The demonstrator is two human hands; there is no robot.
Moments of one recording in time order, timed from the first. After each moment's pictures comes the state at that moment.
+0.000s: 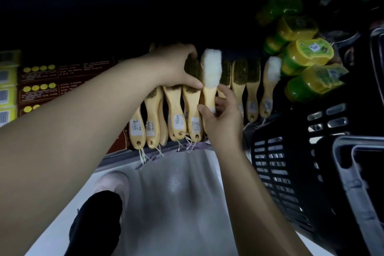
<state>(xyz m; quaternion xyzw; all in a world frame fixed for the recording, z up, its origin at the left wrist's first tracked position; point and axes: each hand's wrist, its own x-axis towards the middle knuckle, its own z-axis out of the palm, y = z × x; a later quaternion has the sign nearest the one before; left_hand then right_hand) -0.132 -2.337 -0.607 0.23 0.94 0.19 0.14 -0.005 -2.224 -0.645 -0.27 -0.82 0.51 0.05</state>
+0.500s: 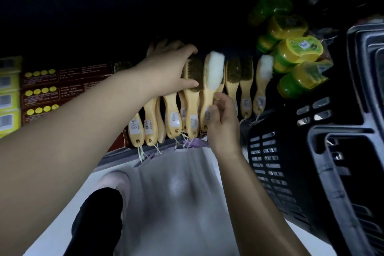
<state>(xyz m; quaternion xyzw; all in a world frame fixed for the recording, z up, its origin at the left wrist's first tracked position) -0.111 -2.339 -0.589 0.27 0.95 0.15 0.10 0.013 -2.222 -0.632 -0.28 -0.80 0.53 0.05</state>
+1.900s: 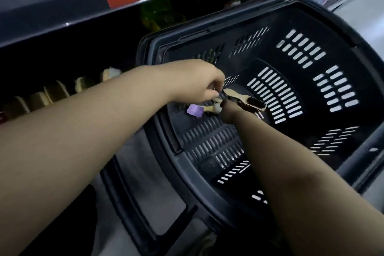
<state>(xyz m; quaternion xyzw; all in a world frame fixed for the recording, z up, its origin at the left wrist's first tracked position) -0.001 -2.103 -0.449 0.54 0.80 0.11 0.25 0.071 -1.931 -0.623 -0.28 -0.90 0.15 -0.31</state>
